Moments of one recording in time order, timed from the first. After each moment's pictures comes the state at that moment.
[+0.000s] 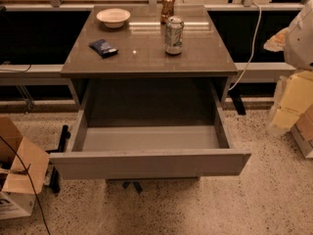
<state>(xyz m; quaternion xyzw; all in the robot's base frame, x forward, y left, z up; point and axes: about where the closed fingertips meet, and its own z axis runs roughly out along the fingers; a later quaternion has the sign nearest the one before) 0.438 -0.217 0.976 -0.60 0.78 -0.03 0.16</state>
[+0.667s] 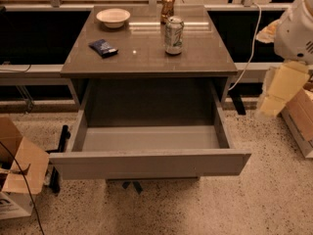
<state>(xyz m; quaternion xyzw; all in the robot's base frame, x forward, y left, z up) 0.465 -0.209 0.979 -0.60 0.77 -0.03 0.19</state>
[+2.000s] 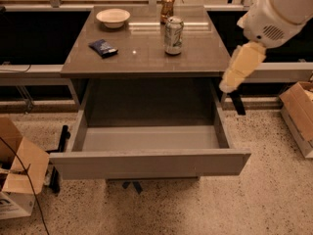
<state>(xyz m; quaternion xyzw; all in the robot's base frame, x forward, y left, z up) 0.554 -0.182 0.970 -0.56 0.79 -0.01 0.26</state>
